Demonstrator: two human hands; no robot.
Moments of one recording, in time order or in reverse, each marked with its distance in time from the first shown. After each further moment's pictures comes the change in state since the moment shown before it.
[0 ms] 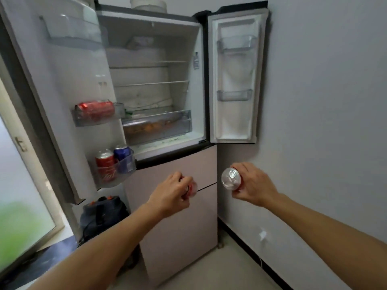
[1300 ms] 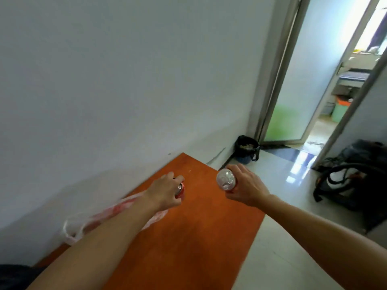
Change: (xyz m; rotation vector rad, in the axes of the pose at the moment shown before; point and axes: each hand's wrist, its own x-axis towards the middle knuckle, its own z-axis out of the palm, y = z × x) left_hand -1.108 0.184 -0.322 0.166 -0.291 -1.433; right_hand -0.456 -0.937 -0.146 0.756 -0.639 -0.913
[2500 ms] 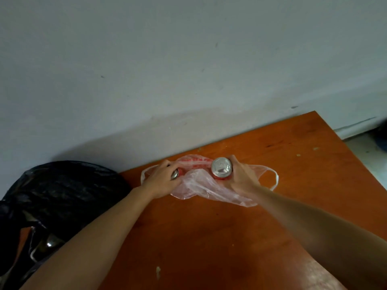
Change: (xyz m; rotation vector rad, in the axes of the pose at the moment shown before) left_hand -0.091 -0.266 0.171 -0.489 -0.180 -0.769; right_hand 0.168 -0.168 0.332 0.363 -0.627 -0.152
